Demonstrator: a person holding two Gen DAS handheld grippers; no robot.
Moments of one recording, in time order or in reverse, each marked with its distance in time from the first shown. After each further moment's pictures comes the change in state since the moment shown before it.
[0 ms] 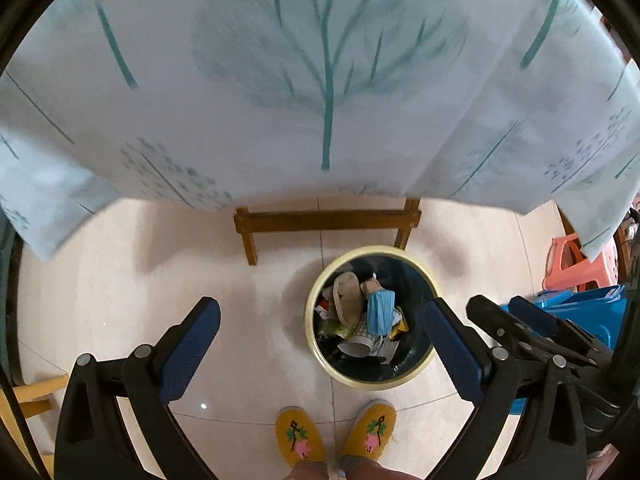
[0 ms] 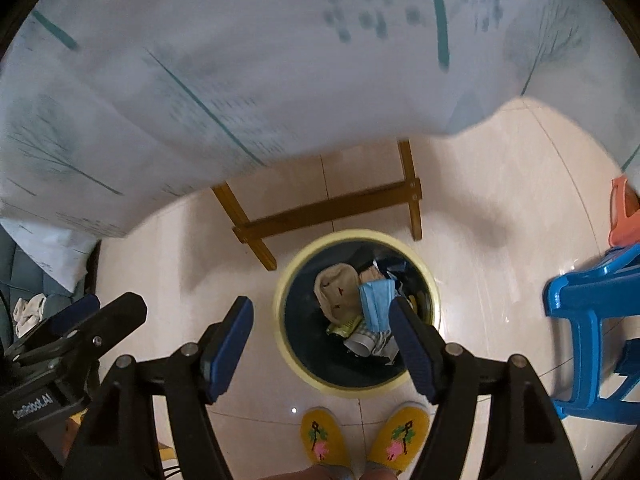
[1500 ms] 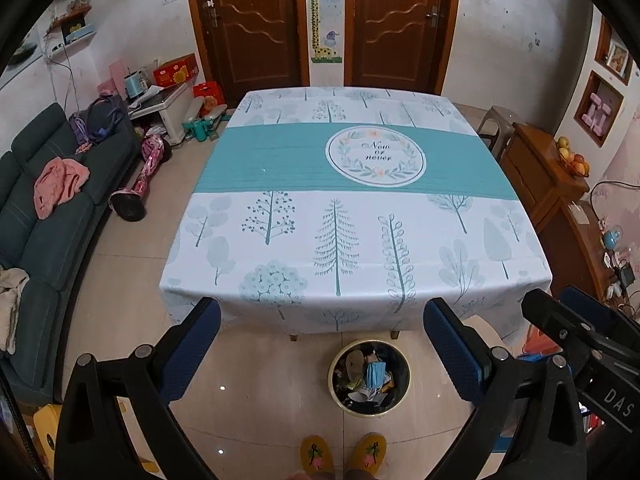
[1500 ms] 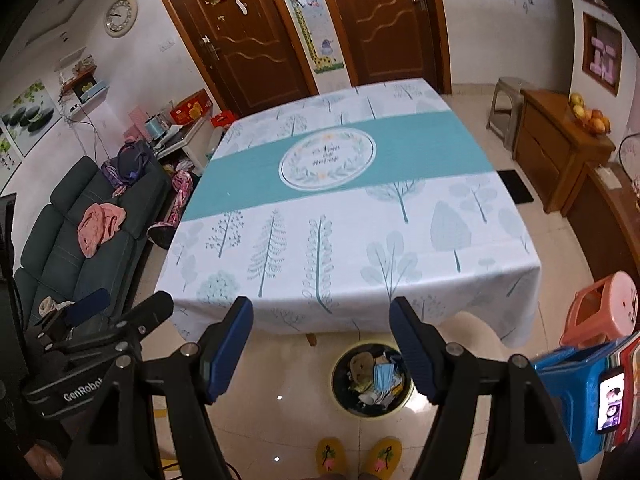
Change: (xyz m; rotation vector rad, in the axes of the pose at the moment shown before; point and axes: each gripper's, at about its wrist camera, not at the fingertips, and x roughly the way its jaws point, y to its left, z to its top) left arm -0.313 -0.011 0.109 -0.022 -0.247 0.102; right arm -0.318 0.116 0.107 -0.172 -0.253 0.027
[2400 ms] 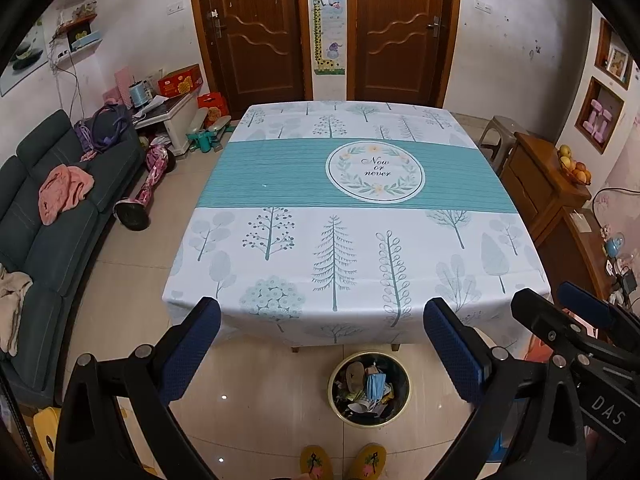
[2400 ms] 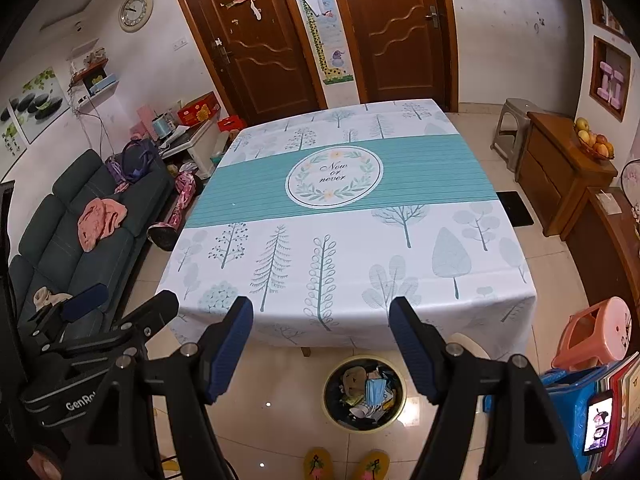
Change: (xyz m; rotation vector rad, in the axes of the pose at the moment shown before) left arm -0.009 -0.006 0.006 -0.004 -0.036 0.015; right arm -0.007 0.010 0.012 -0.047 -0.023 -0.006
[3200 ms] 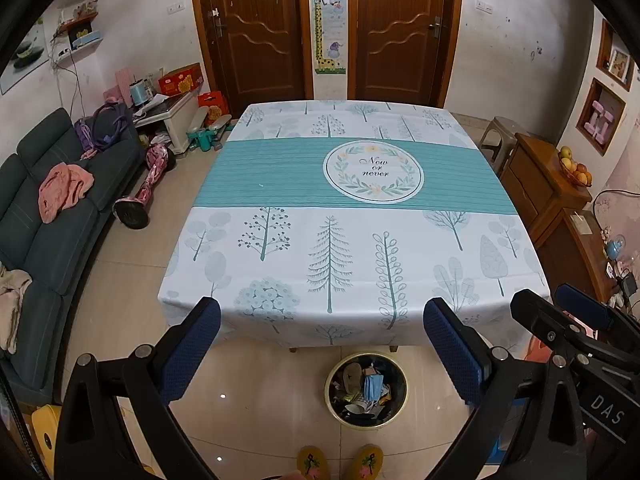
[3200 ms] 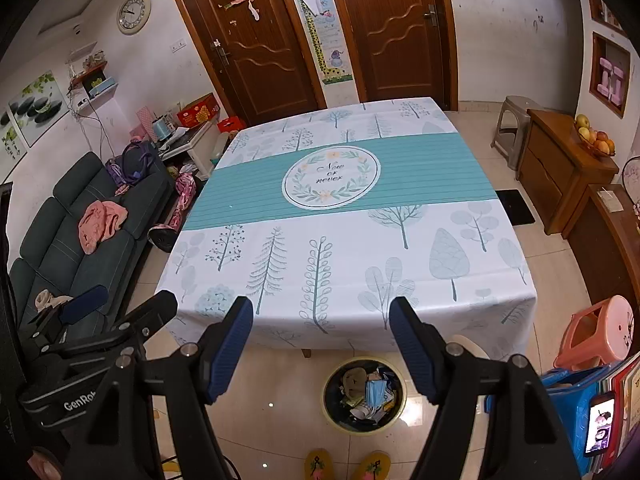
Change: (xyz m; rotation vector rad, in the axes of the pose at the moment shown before) left arm 0.004 -0.001 0.003 0.001 0.006 -0.006; right arm 0.001 -0.003 0.001 0.002 0.002 0.001
